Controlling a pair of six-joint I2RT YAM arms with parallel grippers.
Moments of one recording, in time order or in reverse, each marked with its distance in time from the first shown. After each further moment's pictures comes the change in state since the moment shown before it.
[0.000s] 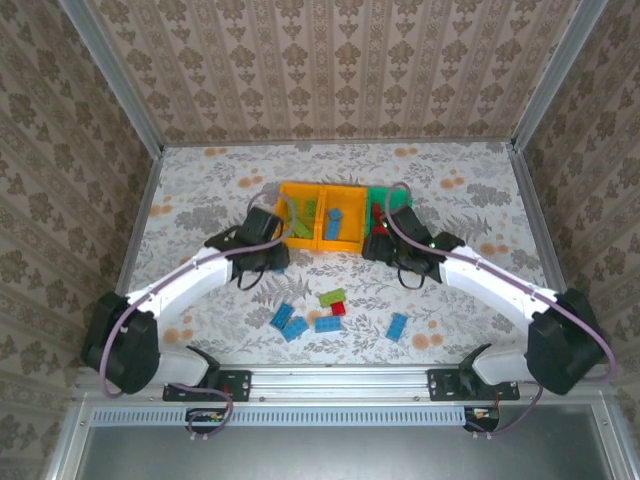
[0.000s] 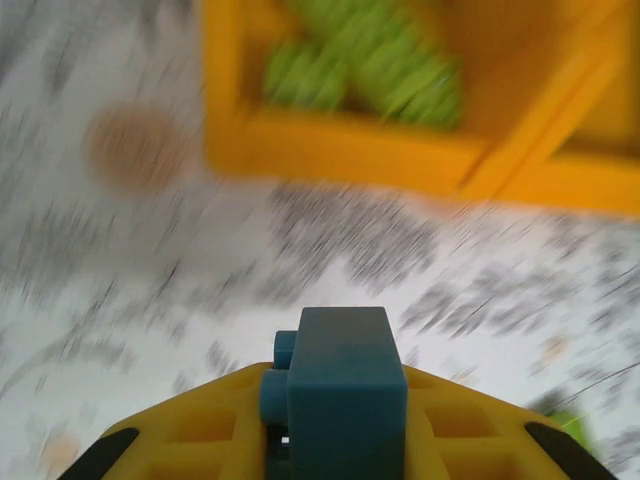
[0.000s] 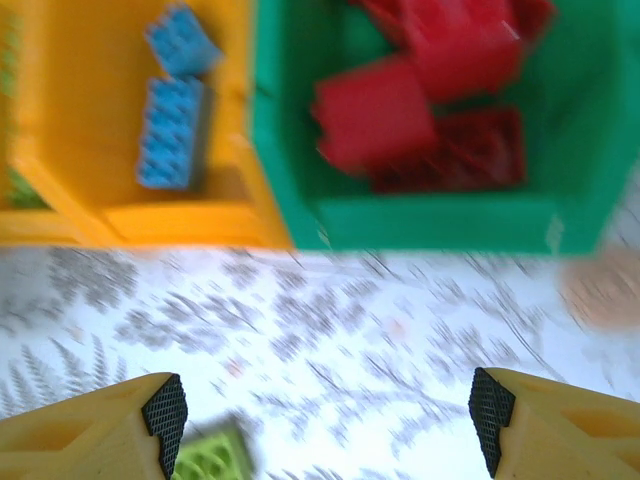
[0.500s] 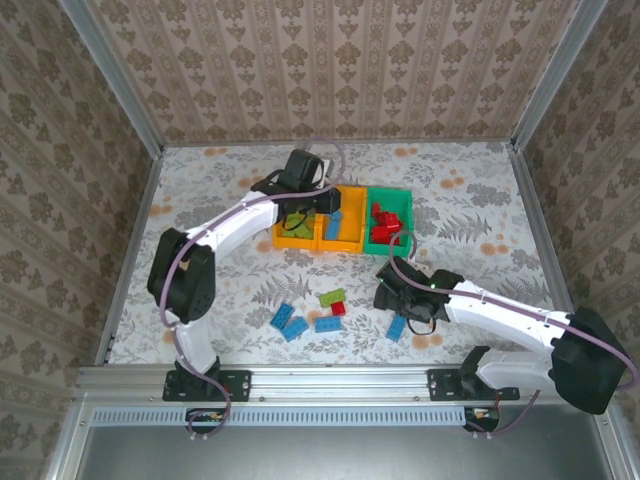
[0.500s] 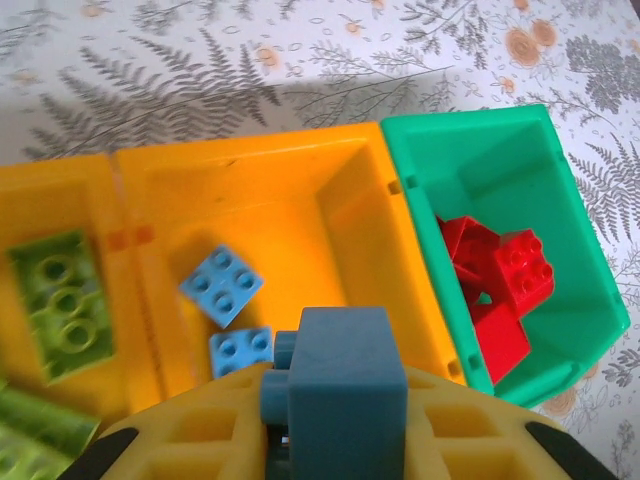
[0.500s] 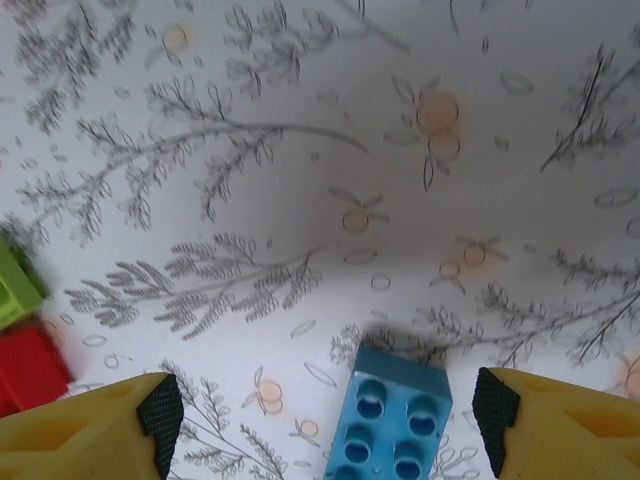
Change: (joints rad) left arm -0.033 0.499 0.566 0.136 0.211 0.187; right arm 0.229 -0.121 -0.215 -0.174 0.069 0.313
